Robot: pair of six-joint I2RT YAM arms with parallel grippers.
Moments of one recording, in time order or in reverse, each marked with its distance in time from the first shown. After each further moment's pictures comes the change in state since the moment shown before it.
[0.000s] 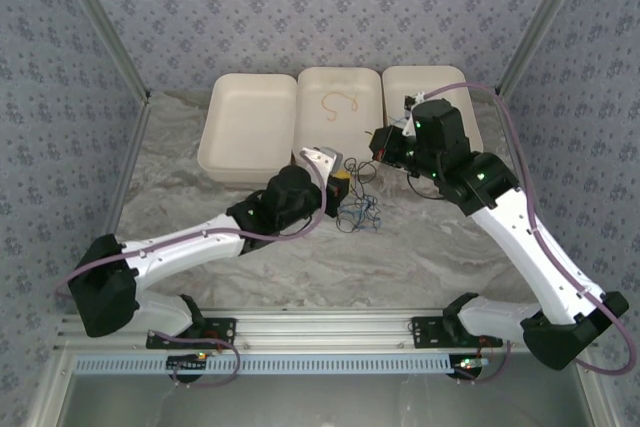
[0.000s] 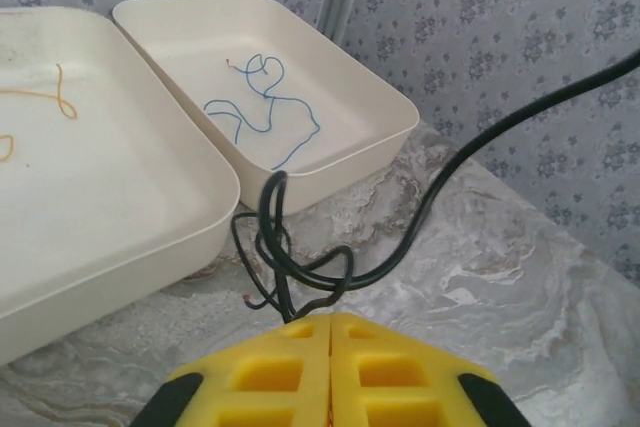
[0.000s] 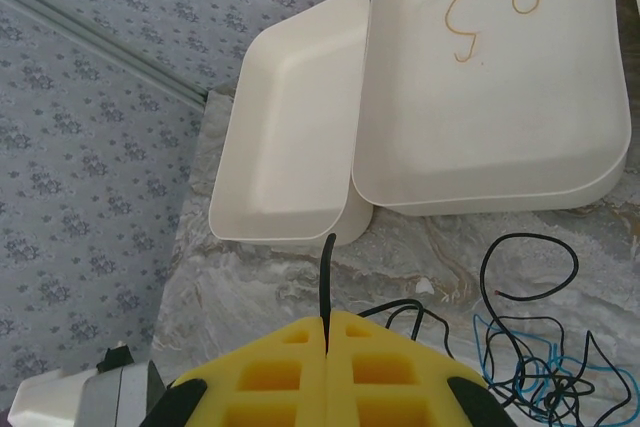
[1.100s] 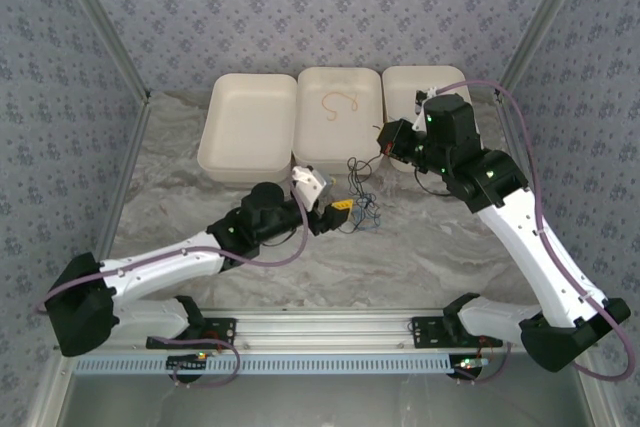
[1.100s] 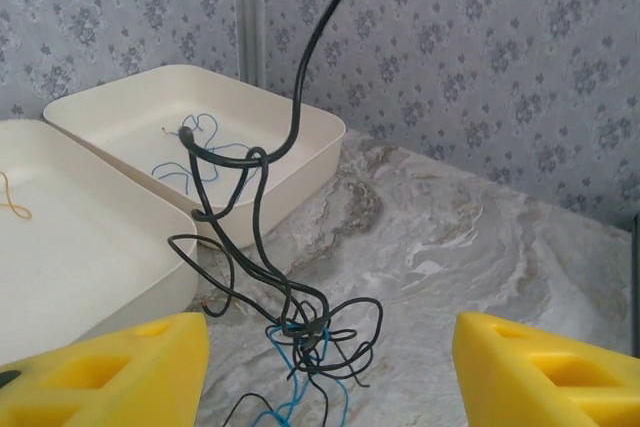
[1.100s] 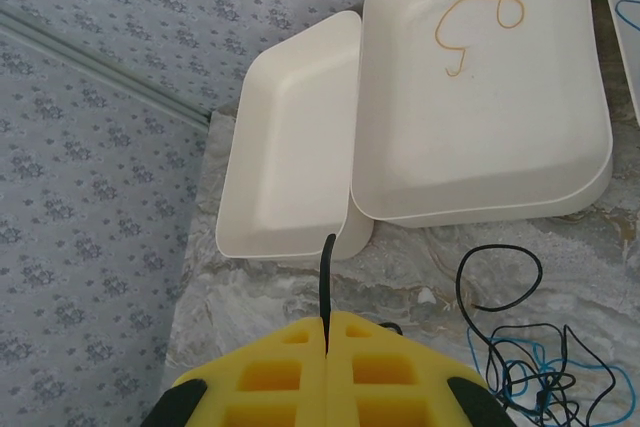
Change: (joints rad) left arm 0.006 -0.149 -0.201 0.184 0.185 0.278; right arm -0.057 -0.003 0.031 -0.022 -0.038 0.022
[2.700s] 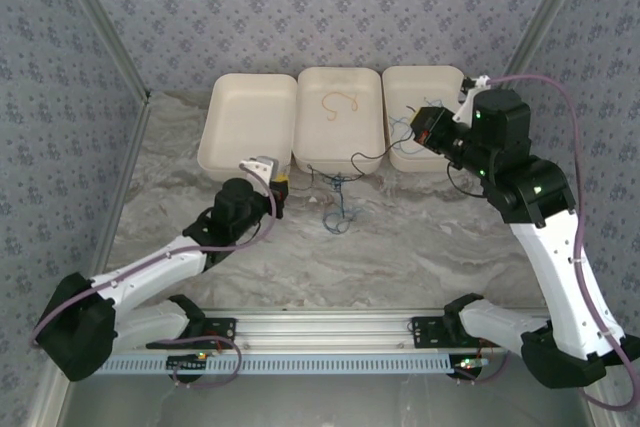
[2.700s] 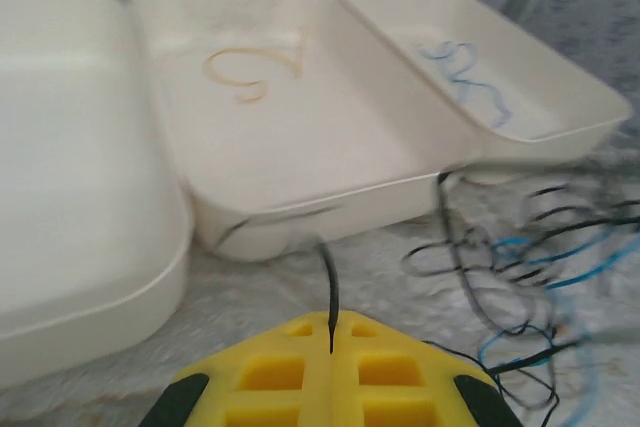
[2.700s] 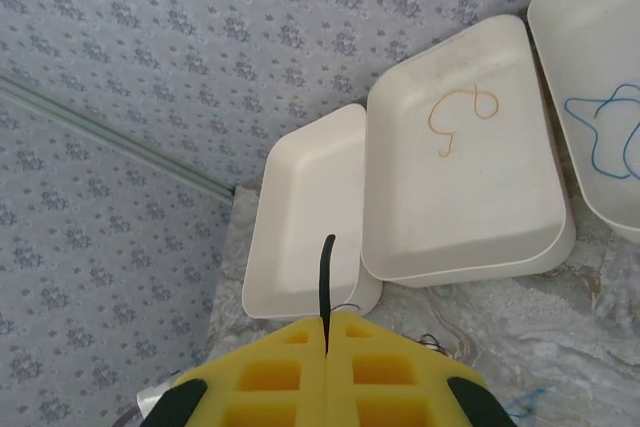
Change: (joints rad) left arm 0.293 -0.124 -0.186 -0.107 -0.192 -0.229; right arm -0.131 -0.085 0.142 -0.093 0.000 -0.013
